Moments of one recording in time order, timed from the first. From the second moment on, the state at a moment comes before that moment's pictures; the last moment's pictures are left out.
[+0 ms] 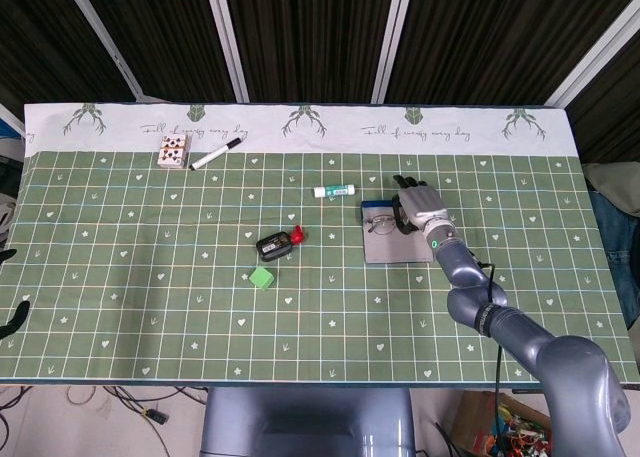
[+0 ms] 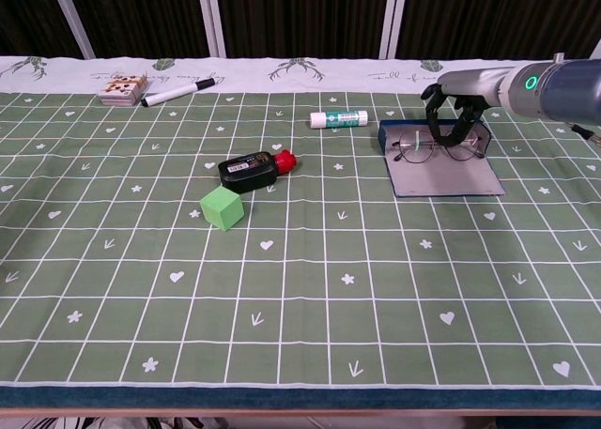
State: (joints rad) left arm -0.06 -1.01 -0.09 -1.69 1.41 1.50 -0.02; right arm 1.00 -1.71 0.25 -0.72 -1.02 0.44 -0.05
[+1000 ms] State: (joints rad) left arm -0.06 -1.01 -0.08 -1.69 1.42 1.50 -0.01; right arm 0.95 -1.61 0.26 -0.93 -0.96 0.55 -0.10
